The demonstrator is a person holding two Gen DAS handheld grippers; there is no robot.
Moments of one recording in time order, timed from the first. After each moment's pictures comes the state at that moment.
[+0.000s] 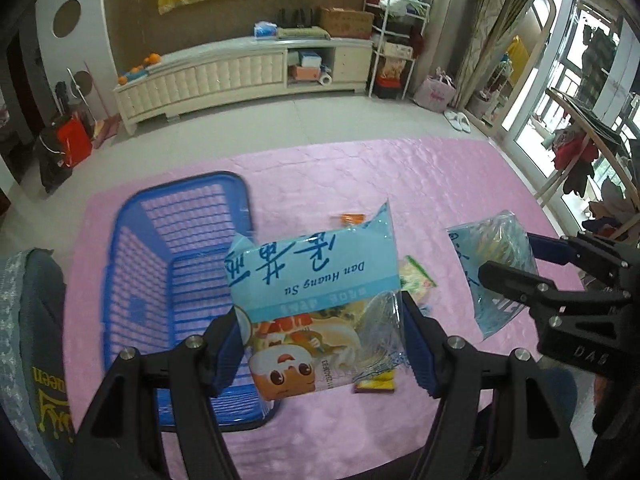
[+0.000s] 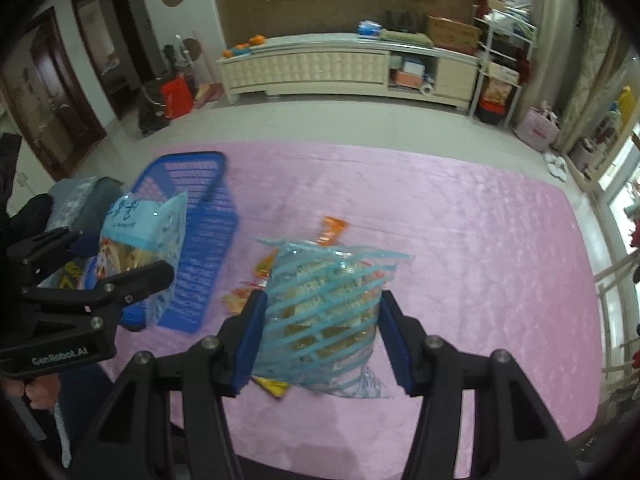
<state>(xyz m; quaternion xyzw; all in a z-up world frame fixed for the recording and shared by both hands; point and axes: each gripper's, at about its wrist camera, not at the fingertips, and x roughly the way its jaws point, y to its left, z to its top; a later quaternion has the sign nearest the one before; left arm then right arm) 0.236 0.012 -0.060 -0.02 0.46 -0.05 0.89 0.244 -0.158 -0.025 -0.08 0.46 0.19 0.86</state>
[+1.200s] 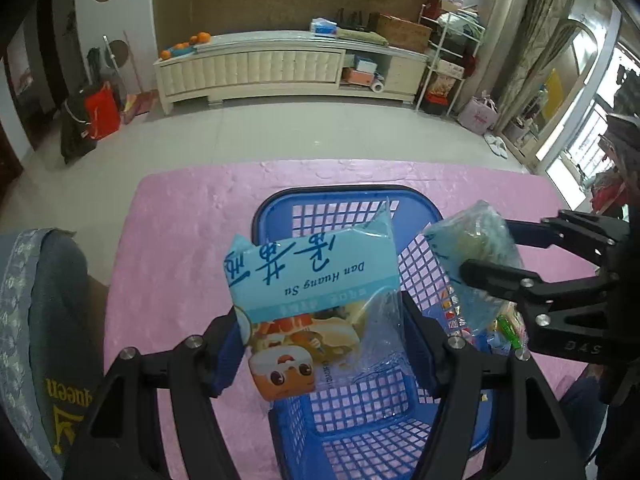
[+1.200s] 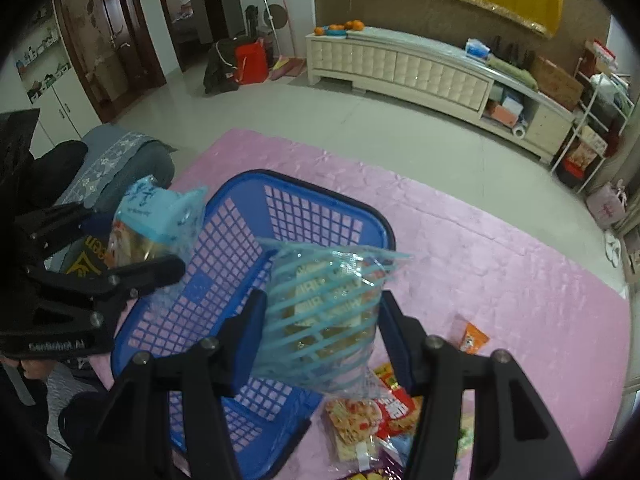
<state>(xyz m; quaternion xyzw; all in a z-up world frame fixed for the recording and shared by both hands) 0.272 0.168 -0.090 -0.06 0.46 -0.01 0.88 0.307 0.025 -0.060 -0.16 0.46 0.30 0.82</state>
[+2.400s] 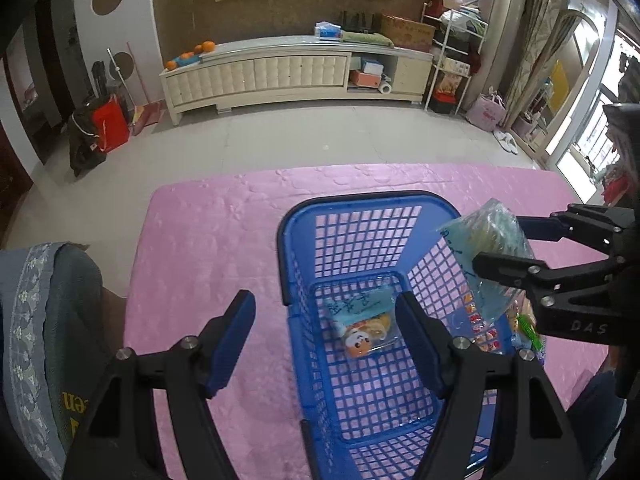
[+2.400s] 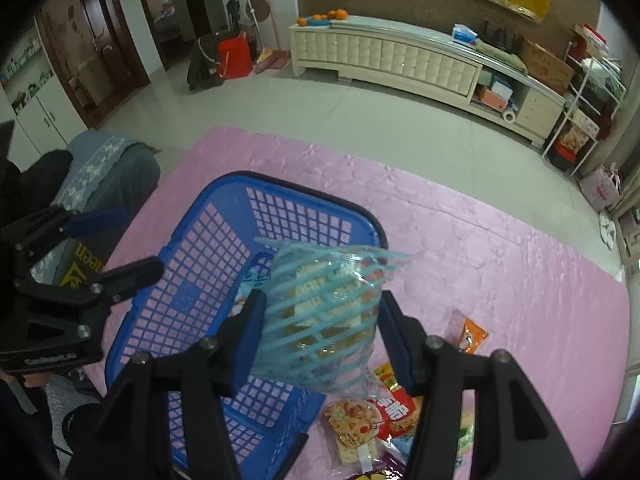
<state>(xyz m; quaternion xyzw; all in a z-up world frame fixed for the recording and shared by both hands) 0.270 0.191 -0.084 -0.04 0.46 0.01 0.89 0.326 0.040 -0.062 -0.16 0.48 0.27 0.82</state>
